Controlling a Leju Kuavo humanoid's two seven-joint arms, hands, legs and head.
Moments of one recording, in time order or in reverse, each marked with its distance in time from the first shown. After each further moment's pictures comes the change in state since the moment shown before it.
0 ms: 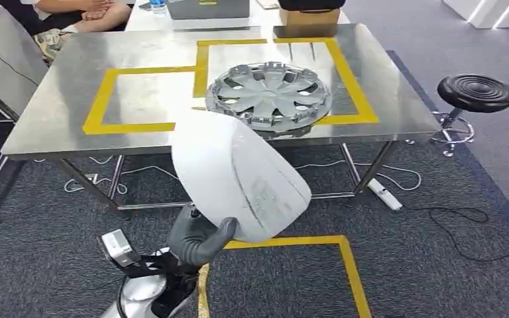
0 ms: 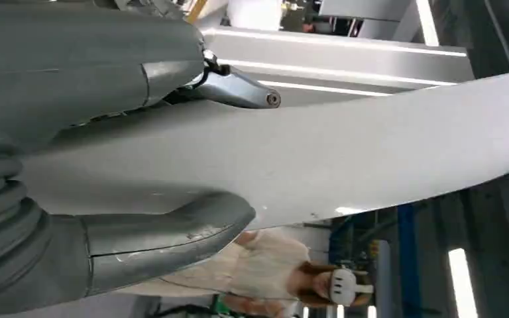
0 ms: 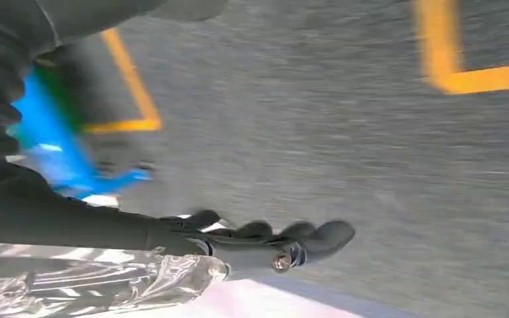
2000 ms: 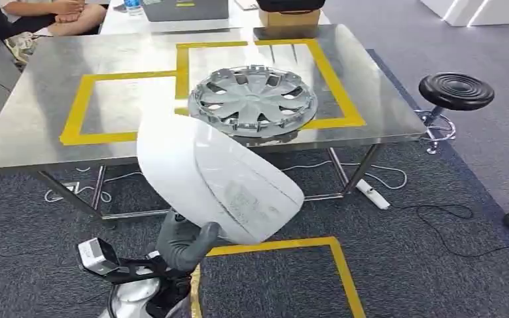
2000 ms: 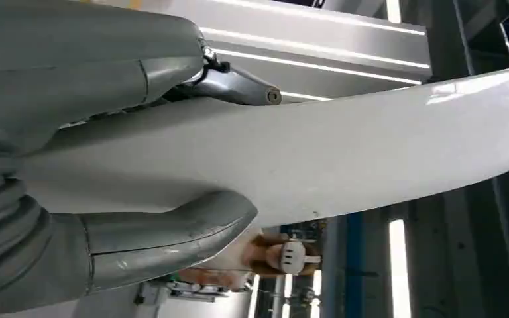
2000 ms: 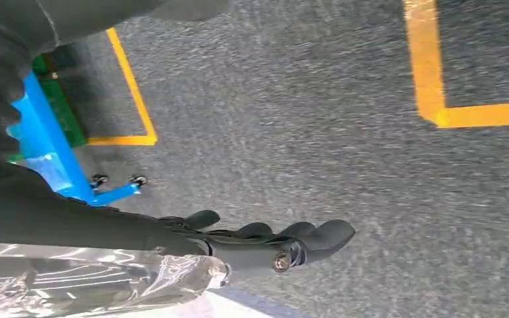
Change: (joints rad) left arm 0.019 -0.018 0.042 -0.012 0.015 -0.134 -0.088; right arm 0.003 0.002 0.013 0.000 0.006 0.105 0.022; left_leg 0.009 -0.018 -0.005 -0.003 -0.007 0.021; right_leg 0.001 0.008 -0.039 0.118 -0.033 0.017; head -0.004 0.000
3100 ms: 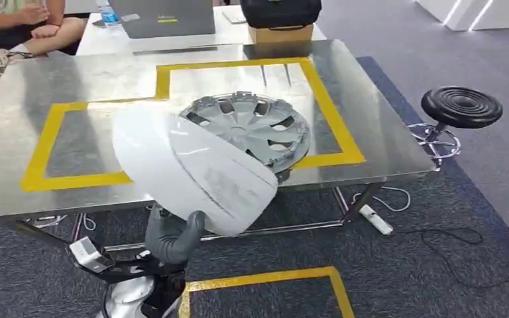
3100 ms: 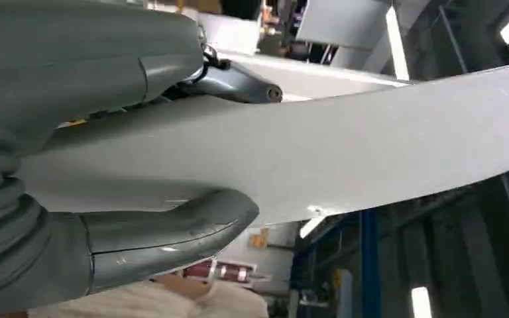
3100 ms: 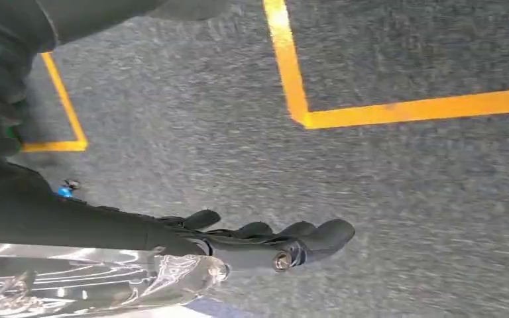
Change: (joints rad) left arm 0.021 -0.005 0.036 -0.022 -0.006 0.147 0.009; right arm 0.009 0.008 -0.010 0.001 -0.067 -0.006 -0.129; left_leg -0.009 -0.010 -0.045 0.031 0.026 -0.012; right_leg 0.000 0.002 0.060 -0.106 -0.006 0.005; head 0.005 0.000
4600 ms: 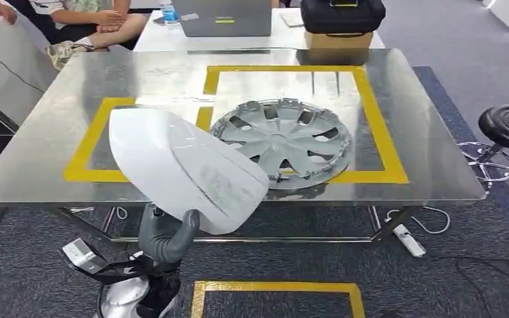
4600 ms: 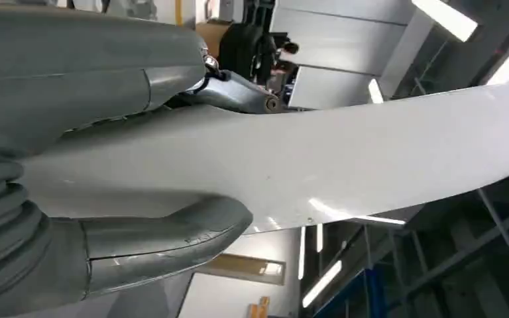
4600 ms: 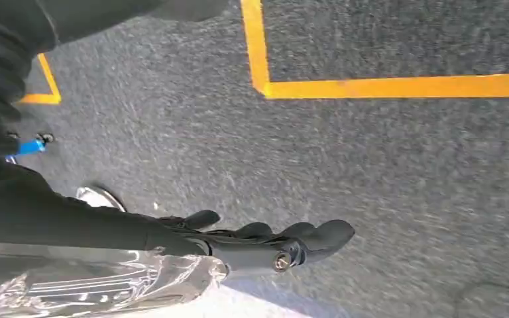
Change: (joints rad) left arm 0.004 0.000 0.010 -0.008 0.007 0.039 0.006; right arm -0.007 -0.002 -0.003 -0.001 0.013 -0.043 0.019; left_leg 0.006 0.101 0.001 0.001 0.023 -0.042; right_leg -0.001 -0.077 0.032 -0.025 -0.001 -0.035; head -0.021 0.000
